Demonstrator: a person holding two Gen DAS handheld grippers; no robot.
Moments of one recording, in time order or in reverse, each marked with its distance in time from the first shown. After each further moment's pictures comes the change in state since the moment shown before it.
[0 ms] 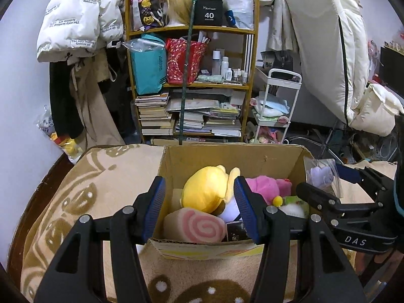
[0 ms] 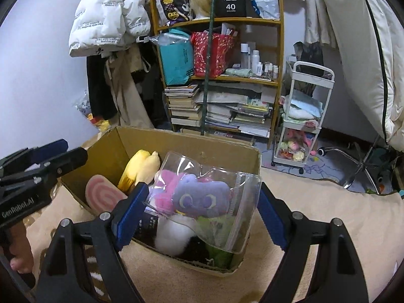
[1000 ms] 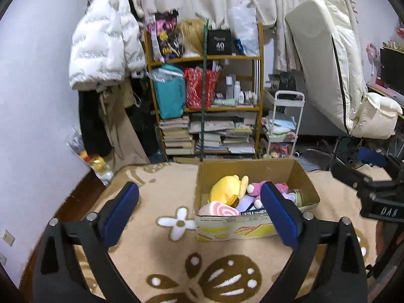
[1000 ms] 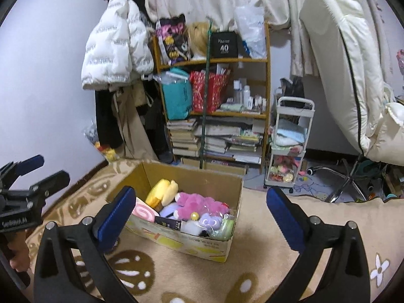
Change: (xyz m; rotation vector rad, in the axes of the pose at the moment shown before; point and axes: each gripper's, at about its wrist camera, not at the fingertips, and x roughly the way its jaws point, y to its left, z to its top) left arm -0.135 0.008 0.004 0.043 -0.127 0.112; right arm -0.127 0.016 0.013 0.032 -0.184 -0.025
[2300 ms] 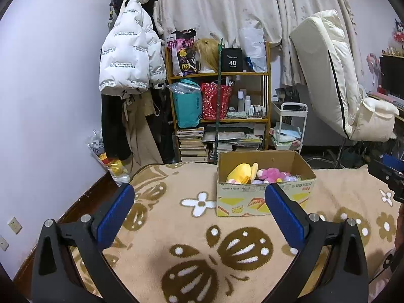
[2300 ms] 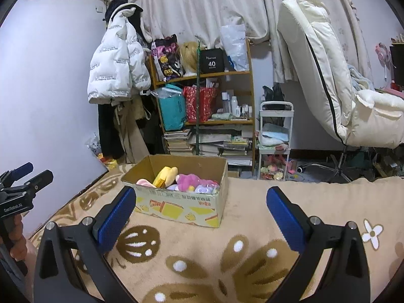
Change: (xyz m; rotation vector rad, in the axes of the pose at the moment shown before) left arm -0.084 0.033 -0.068 -0.028 -0.088 0.047; right arm -0.093 -0.006 -0.065 0.052 -0.084 -0.029
